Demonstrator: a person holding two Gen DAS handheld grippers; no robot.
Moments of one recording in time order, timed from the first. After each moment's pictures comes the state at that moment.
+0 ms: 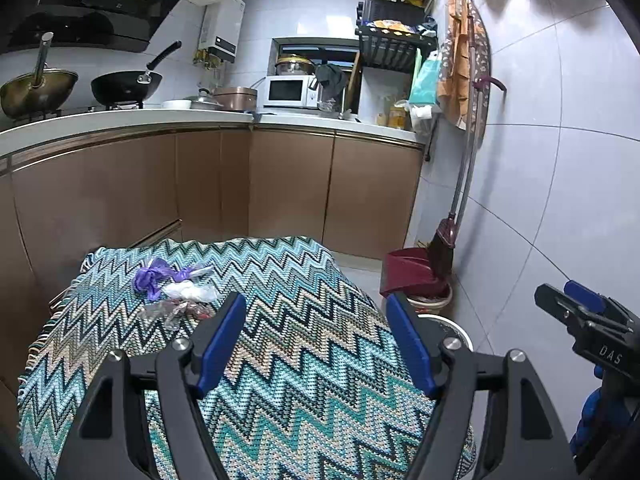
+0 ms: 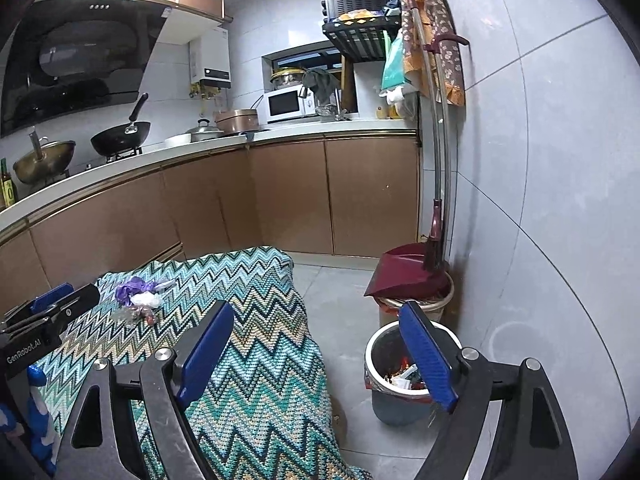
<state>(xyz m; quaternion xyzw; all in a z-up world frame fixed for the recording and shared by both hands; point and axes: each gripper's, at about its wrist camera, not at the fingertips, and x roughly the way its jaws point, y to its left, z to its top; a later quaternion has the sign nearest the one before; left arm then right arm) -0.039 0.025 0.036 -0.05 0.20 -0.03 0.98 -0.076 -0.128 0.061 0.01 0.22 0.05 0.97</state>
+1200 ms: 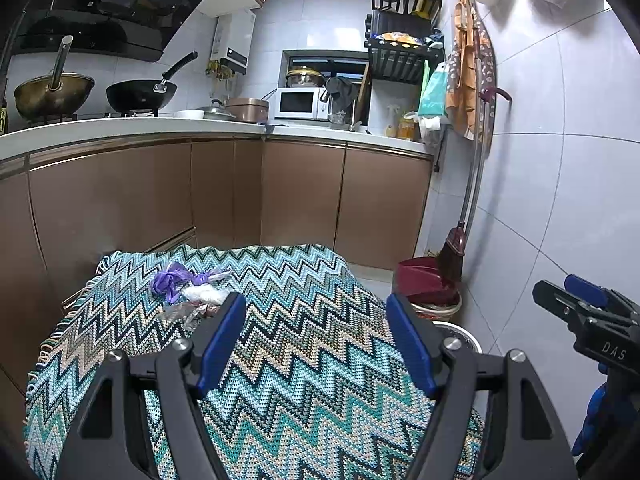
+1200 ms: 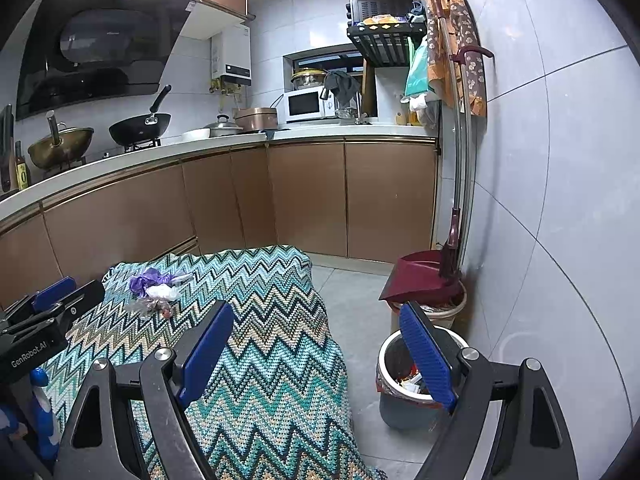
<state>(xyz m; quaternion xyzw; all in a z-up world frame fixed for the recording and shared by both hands) -0.058 0.038 0.032 -0.05 0.18 -0.01 0.98 -0.086 -0.107 0.067 -0.01 0.21 0.08 0.97</state>
